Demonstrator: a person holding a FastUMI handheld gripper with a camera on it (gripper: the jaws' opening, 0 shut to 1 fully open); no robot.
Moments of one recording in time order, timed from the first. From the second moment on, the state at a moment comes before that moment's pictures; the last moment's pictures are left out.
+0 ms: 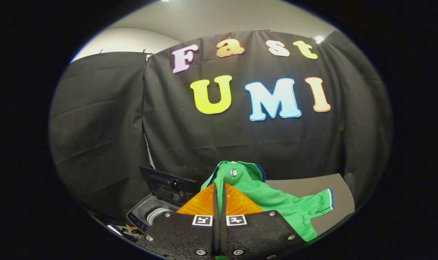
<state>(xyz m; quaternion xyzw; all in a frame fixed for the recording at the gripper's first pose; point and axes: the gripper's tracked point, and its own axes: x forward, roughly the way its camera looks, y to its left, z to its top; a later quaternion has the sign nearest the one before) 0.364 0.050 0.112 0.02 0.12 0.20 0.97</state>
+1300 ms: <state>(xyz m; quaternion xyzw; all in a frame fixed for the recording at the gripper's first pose) 0.335 0.294 0.100 0.01 0.12 0.32 0.94</state>
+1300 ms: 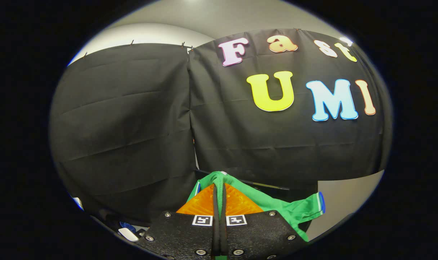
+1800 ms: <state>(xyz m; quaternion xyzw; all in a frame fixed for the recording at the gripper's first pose) 0.343 0.349 0.033 0.01 0.18 0.33 0.93</state>
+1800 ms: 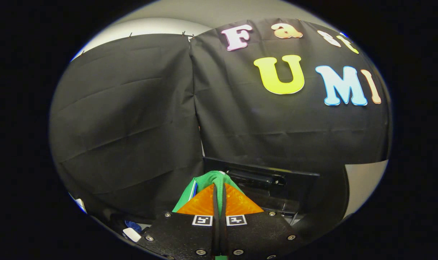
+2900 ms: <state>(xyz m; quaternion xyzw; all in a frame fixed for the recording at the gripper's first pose) 0.375 0.327 -0.156 -0.05 0.29 0.23 0.93</state>
